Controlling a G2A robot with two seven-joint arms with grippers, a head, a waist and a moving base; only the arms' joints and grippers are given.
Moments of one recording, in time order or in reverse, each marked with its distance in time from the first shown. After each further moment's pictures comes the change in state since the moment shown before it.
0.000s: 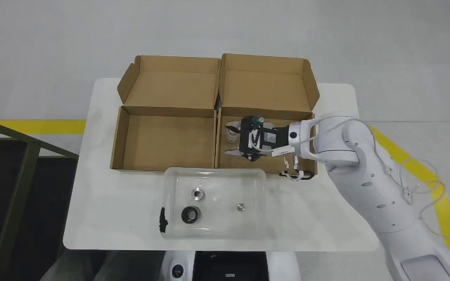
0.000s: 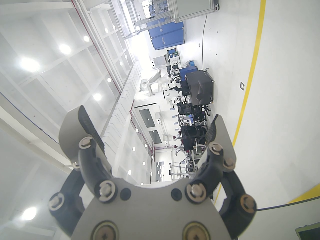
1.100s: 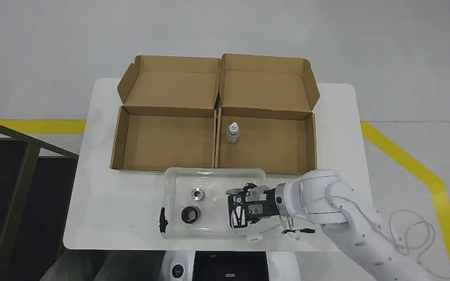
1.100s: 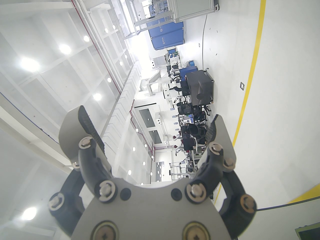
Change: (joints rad) left arm 0.000 0.000 0.000 0.000 0.000 0.000 0.000; right arm -0.279 0.078 -0.093 -0.240 -0.127 0.007 0.235
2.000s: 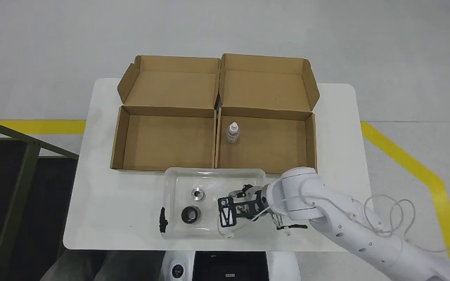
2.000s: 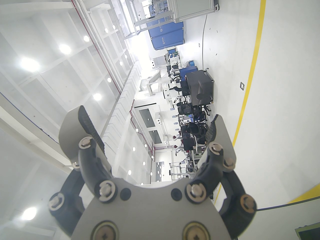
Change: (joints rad) left arm 0.000 0.000 0.000 0.000 0.000 0.000 0.000; right arm 0.224 0.023 -0.287 0.107 -0.019 0.116 0.116
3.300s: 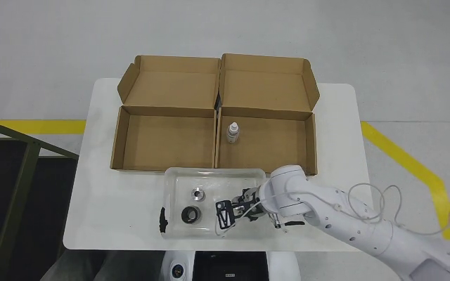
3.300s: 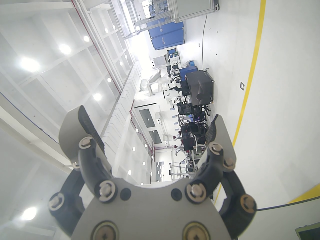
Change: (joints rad) left arm 0.000 0.000 0.000 0.000 0.000 0.000 0.000; right arm 0.153 -0.007 -0.190 0.091 0.048 0.017 0.017
